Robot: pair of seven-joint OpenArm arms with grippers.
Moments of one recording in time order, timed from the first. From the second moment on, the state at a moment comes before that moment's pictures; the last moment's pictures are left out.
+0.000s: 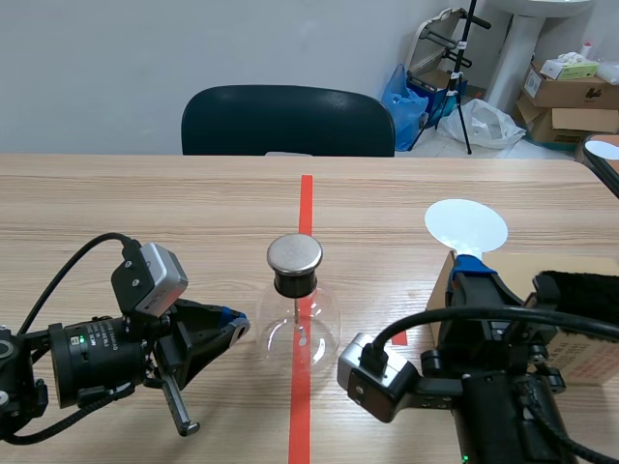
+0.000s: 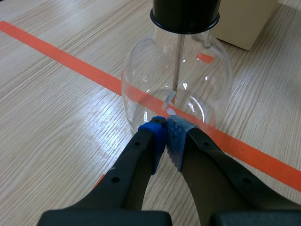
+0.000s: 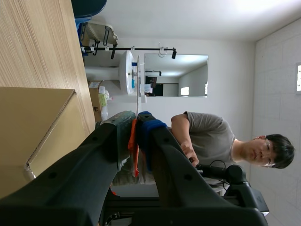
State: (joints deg) left arm 2.3 -31.5 30.8 71.8 -5.9 -31.5 -23.2; right arm -25.7 23.2 -35.8 92.1 -91.3 -34.2 -39.8
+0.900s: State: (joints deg) left arm 15.7 -41.3 24.9 82.3 -5.8 -31.5 -29.2; right arm -40.4 8.3 -4.4 96.3 -86.2 -38.5 0.4
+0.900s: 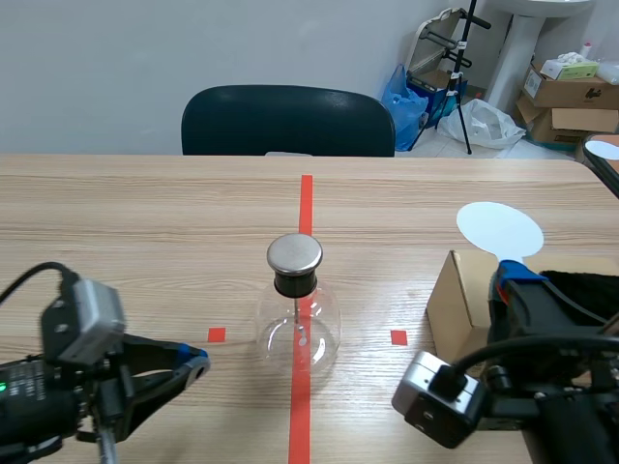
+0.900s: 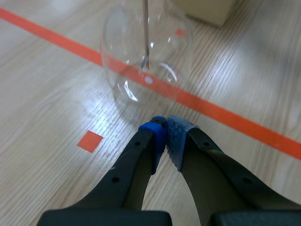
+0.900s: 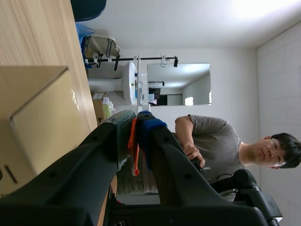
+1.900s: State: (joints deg) left arm 53.4 -53.3 -9.0 111.1 -8.5 -44.2 -40.2; right arm -33.0 -1.0 34.0 76.9 -62.4 -38.5 52.1
